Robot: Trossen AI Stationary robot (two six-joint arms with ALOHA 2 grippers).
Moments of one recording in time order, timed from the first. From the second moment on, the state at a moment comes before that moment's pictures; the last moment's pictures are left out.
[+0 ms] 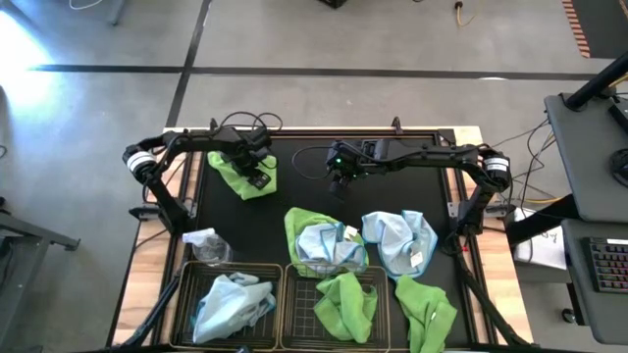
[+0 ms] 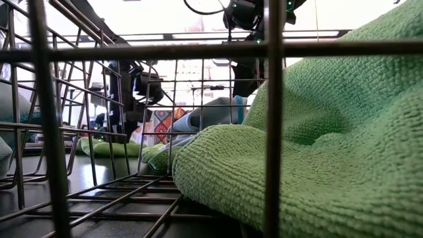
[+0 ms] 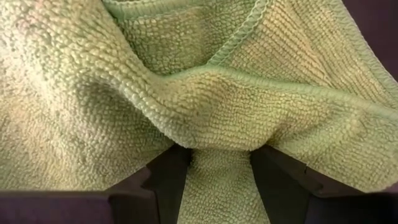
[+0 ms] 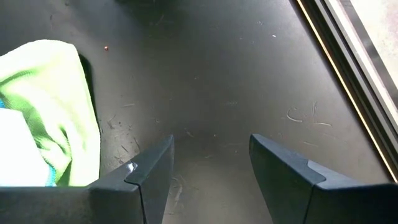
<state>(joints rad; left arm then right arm) 0.73 1.73 0.94 -0.76 -0.03 -0.14 -0.25 1.75 1.43 -0.72 0.15 0.11</state>
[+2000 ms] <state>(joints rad) 0.66 1.41 1.43 -1.33 0.02 -0.12 -0.25 1.75 1.43 -0.73 0.15 0.11</state>
